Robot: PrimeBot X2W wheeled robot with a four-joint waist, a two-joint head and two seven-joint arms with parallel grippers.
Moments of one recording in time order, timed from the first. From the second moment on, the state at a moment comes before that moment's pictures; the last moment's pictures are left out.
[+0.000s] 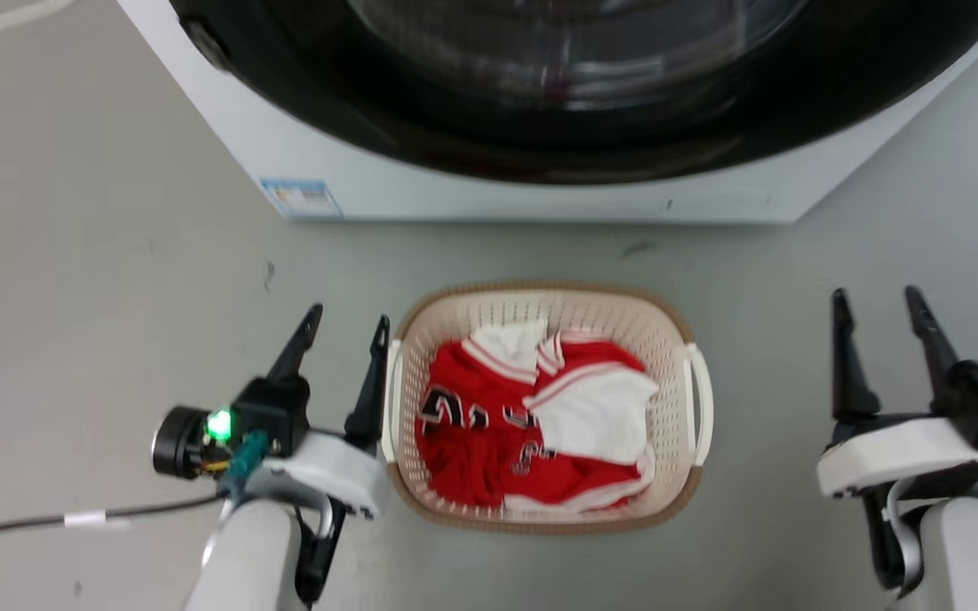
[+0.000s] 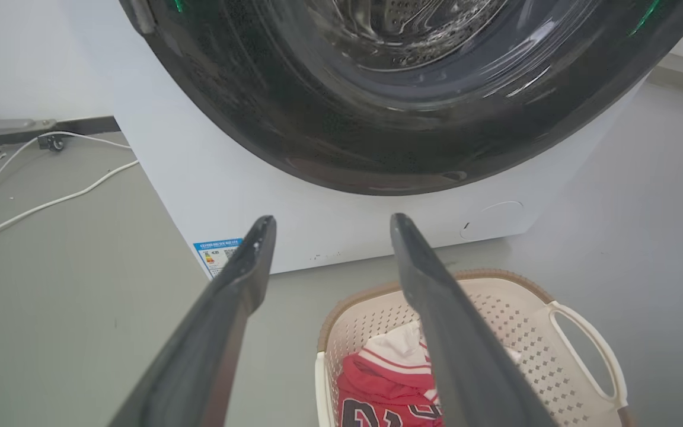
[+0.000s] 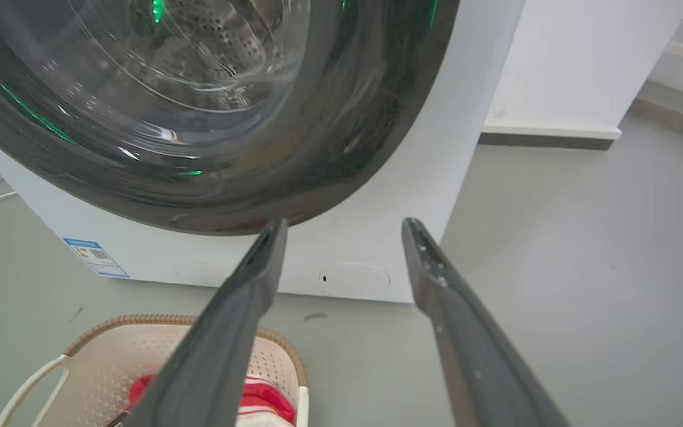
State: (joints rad) left arm -0.26 0.07 -0.13 0.30 -0.04 -0.11 -0.26; right arm -0.22 -0.05 -0.11 0.22 0.01 0.13 -0.26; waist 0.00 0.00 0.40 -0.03
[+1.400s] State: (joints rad) left arm -0.91 0.16 -0.71 1.09 -0.51 -0.13 -0.08; right arm -0.86 -0.05 -0.14 1.20 -0.10 0.13 -0.06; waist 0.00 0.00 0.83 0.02
